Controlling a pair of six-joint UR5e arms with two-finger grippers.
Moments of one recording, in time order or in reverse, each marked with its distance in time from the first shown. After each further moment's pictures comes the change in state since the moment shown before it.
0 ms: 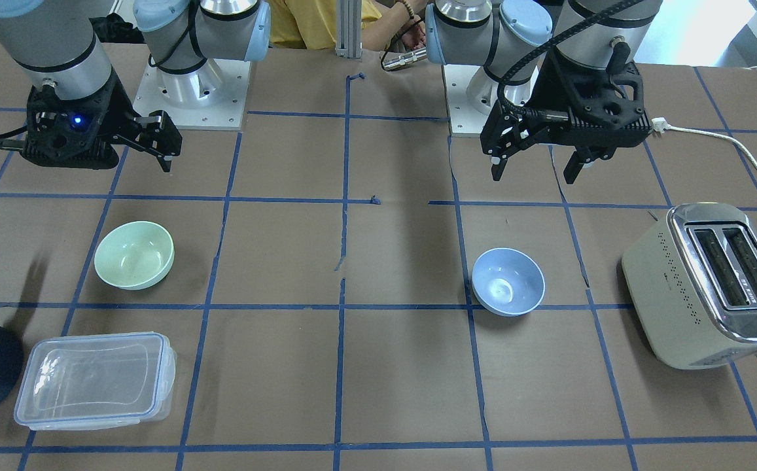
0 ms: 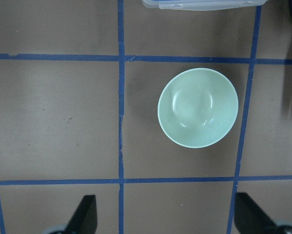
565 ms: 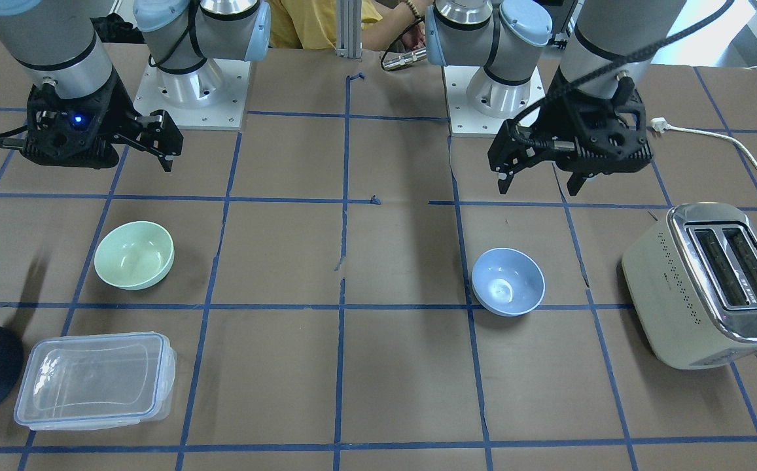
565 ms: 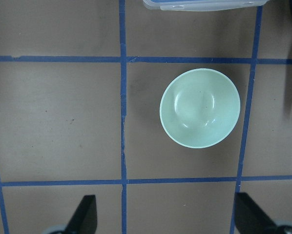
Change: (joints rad) left arm 0.053 -0.027 -0.056 0.007 -0.002 0.018; right arm 0.001 -0.001 -0.001 -0.001 0.009 0.009
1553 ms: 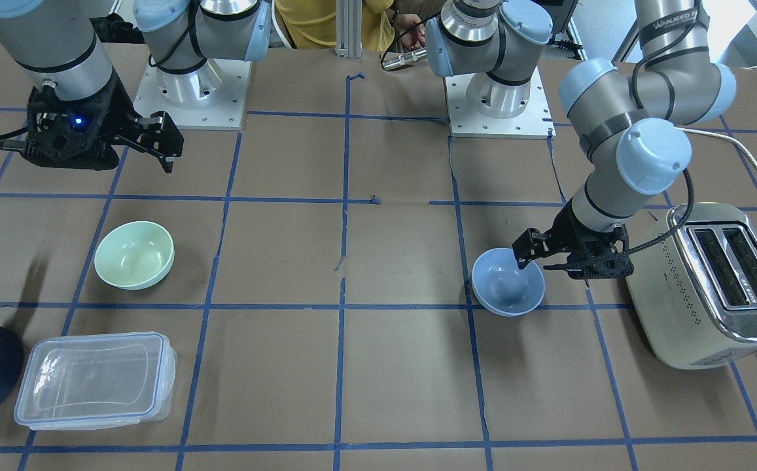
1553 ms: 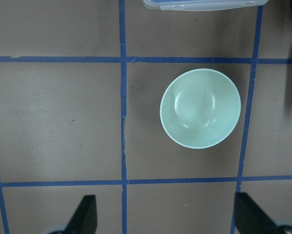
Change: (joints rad) left arm 0.188 -0.160 -0.410 0.509 -0.039 0.137; right arm 0.000 0.005 -0.006 -0.002 0.001 0.003
